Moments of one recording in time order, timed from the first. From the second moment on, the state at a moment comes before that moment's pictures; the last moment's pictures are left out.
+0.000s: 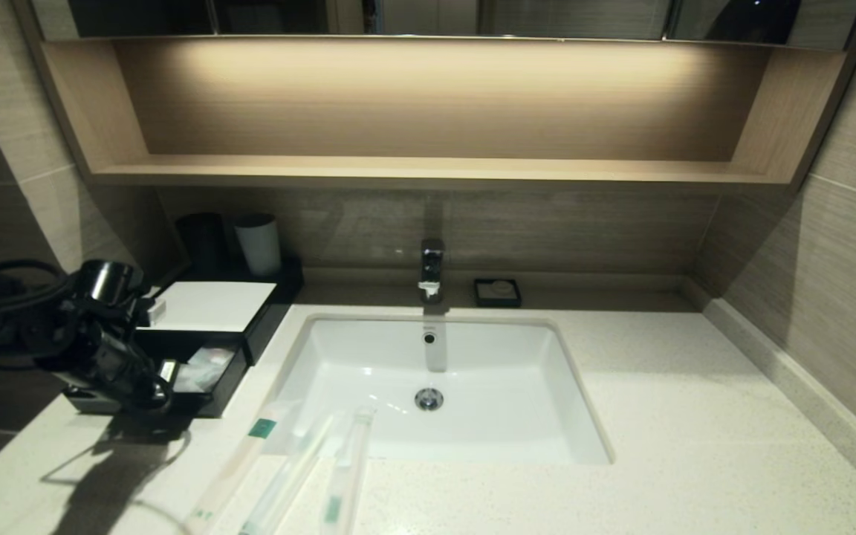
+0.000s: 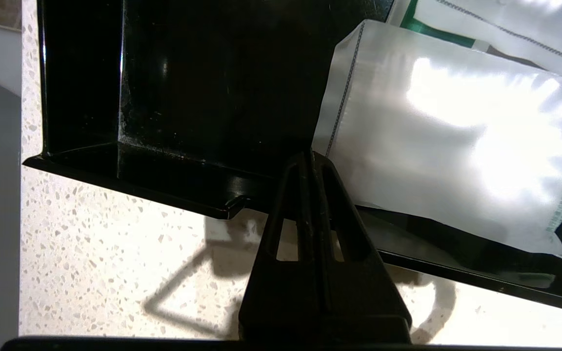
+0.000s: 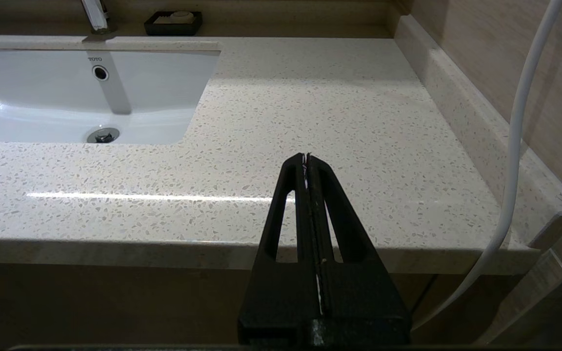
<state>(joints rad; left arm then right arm) 0.12 1.94 -1.07 0.17 0.14 0.09 0.00 0.00 0.00 0.00 0.00 0.00</state>
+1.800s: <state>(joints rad) 0.10 1.64 -1.05 0.26 0.10 0.12 0.00 0.00 0.00 0.00 0.00 0.00</state>
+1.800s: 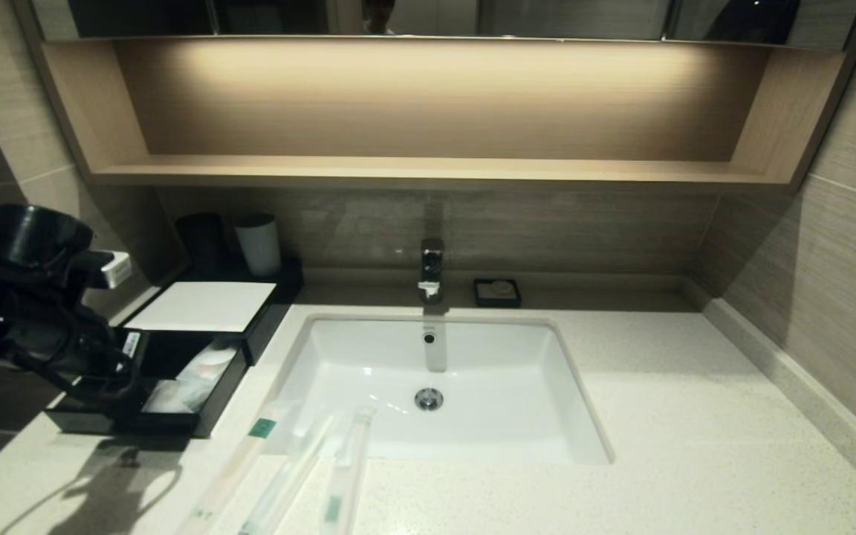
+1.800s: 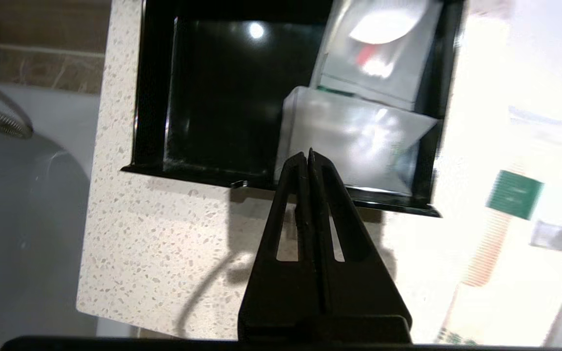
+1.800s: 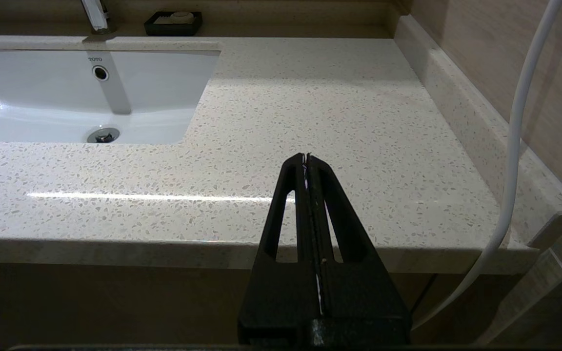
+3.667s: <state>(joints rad) -0.39 1.39 -0.82 0.30 0.12 -0.08 0.00 0.00 0.00 0.00 0.00 0.00</state>
